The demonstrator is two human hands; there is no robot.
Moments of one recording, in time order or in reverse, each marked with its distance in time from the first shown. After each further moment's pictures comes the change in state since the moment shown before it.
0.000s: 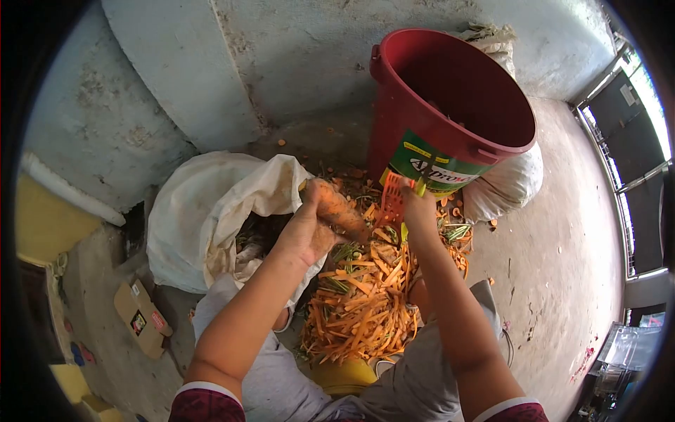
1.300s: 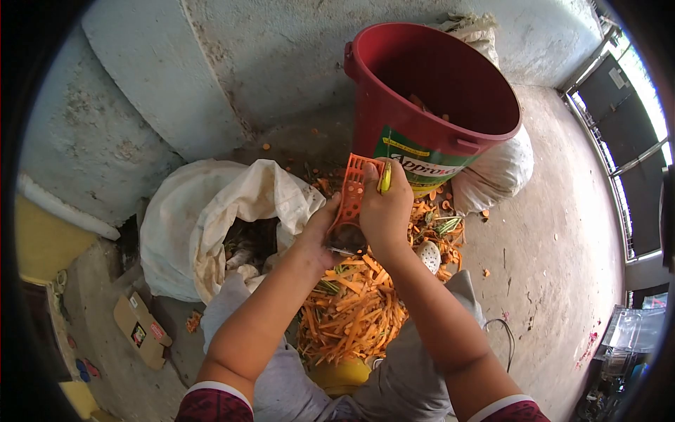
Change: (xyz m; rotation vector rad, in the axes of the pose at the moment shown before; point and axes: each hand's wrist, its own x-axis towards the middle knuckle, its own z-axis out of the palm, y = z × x) left_hand 0.016 -0.030 0.041 0.040 0.166 -0.275; right_hand -0.030 -0.033 0.015 -0.162 0.162 -0.543
